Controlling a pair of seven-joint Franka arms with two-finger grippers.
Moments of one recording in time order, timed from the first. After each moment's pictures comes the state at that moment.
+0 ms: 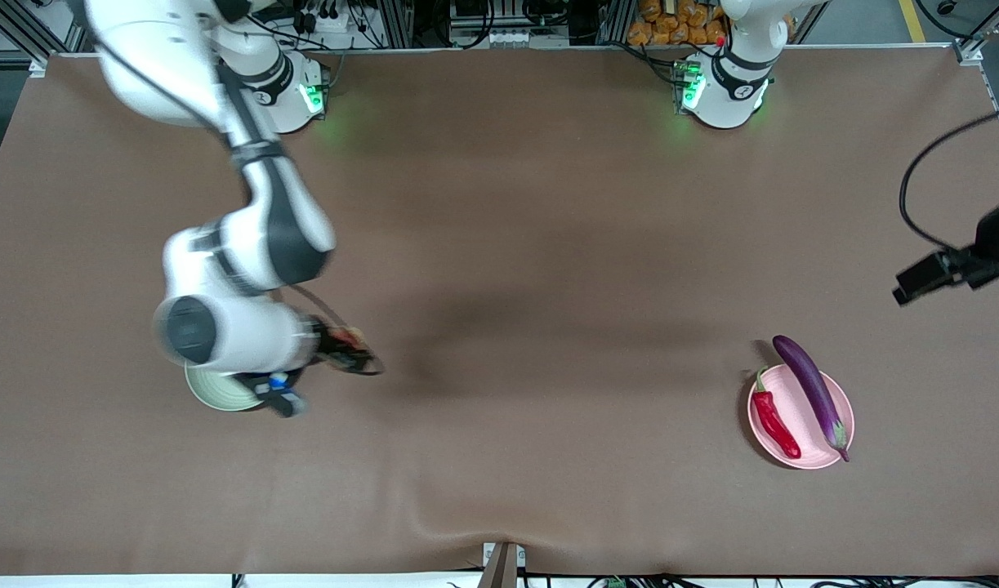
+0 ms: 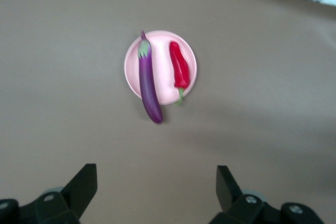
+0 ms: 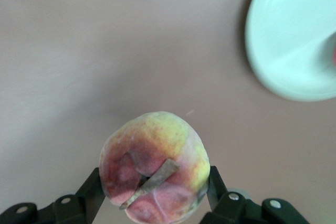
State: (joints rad) left arm 0.27 0.17 -0.35 -1.37 0.07 1.61 -0.25; right arm 0.28 0.63 -0.05 -1.29 0.23 1.73 0.67
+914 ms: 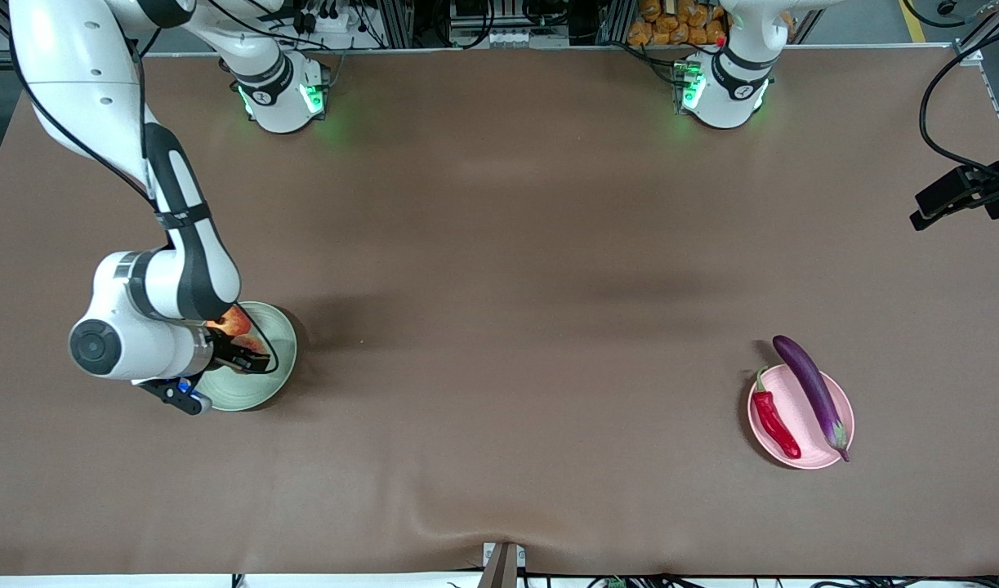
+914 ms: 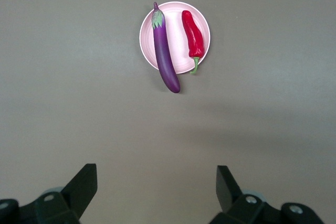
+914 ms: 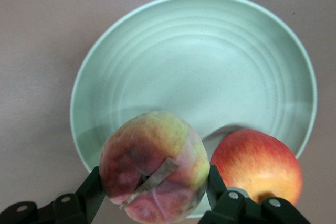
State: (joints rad) left arm 0.07 -0.01 -0.06 -1.55 0.02 1.59 -0.13; right arm 0.08 0.61 -0.05 -1.68 0.10 2.07 0.46
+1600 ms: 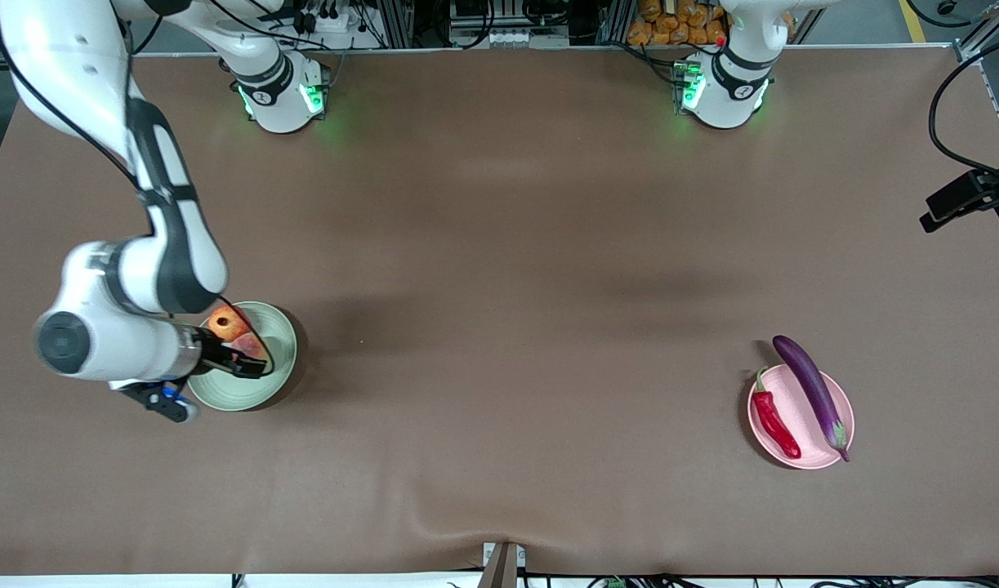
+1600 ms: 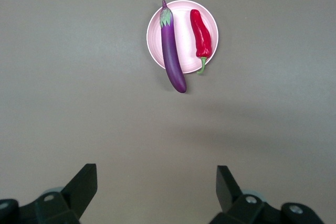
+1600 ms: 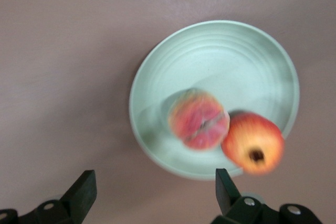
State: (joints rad) left arm 0.09 -0.01 -0.05 -1.56 0.02 1.59 -0.13; right arm 0.09 0.55 -0.02 -1.45 0.10 1.80 0.48
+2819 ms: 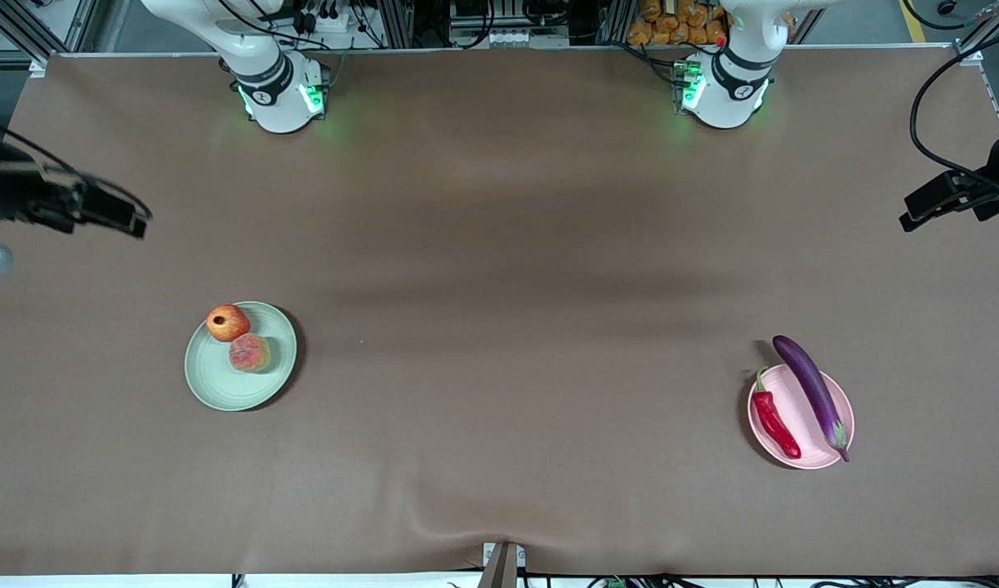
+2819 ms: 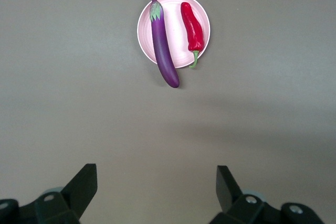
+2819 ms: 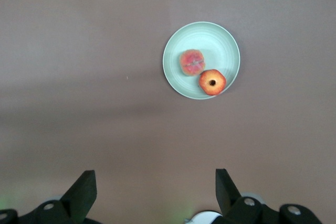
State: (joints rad) left arm 0.09 -0.01 -0.08 -1.57 0.02 1.59 -0.13; right arm 0.05 0.24 0.01 -1.07 0.11 1.20 0.14
